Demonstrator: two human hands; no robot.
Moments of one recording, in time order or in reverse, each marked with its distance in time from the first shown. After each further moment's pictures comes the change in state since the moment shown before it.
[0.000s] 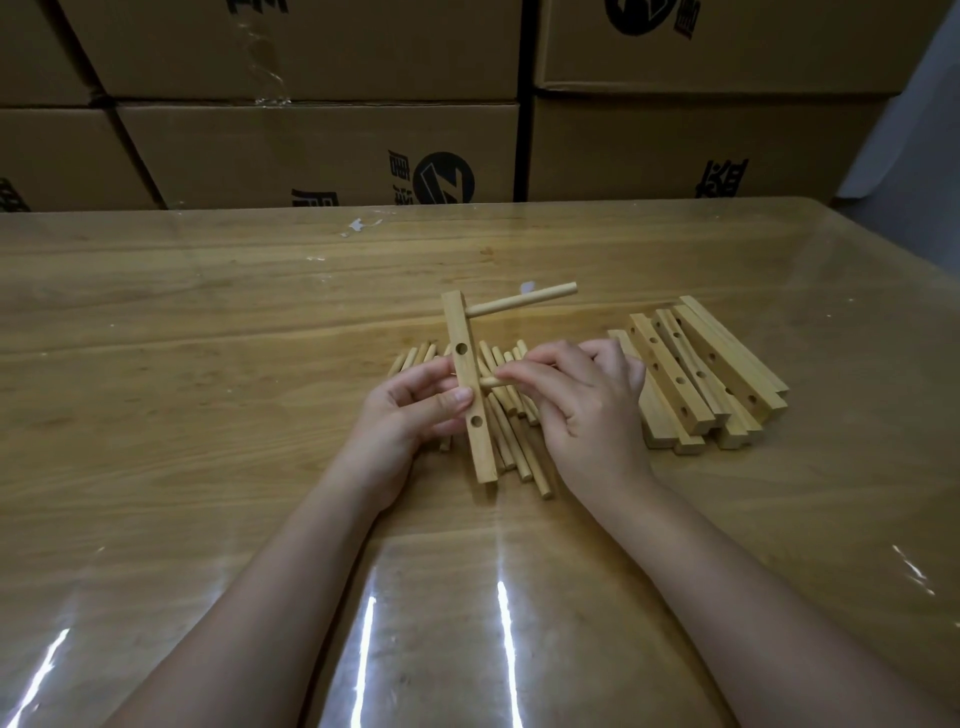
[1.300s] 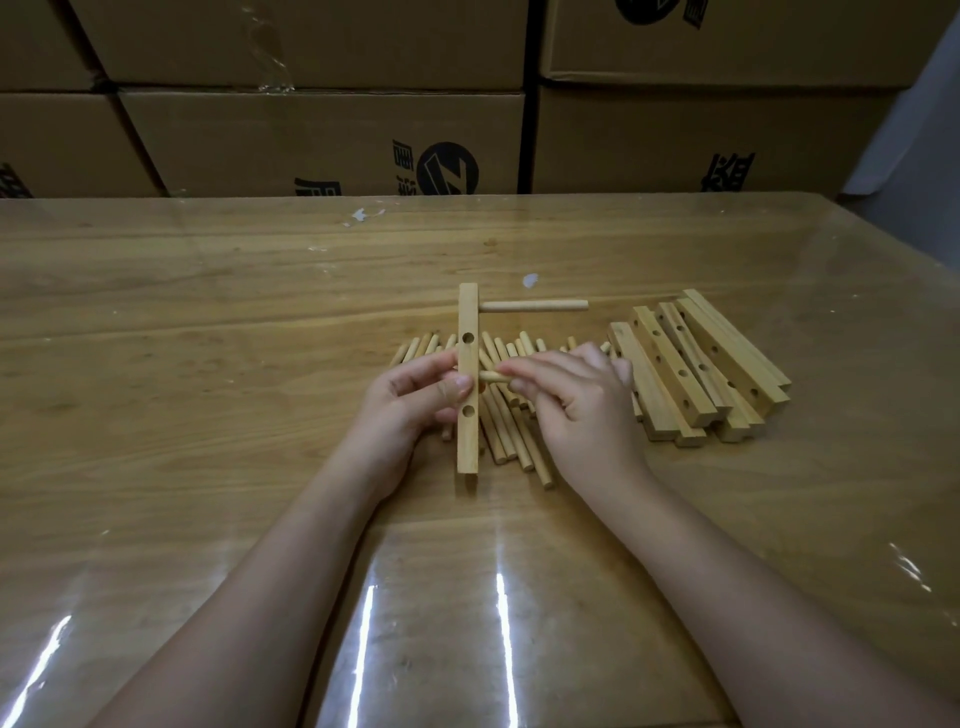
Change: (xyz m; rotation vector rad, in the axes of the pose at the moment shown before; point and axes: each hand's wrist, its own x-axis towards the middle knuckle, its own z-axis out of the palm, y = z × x) left_hand -0.006 0.005 0.003 0.110 0.035 -0.047; right_hand -0.001 -0.002 0.003 0.118 -0.122 0.089
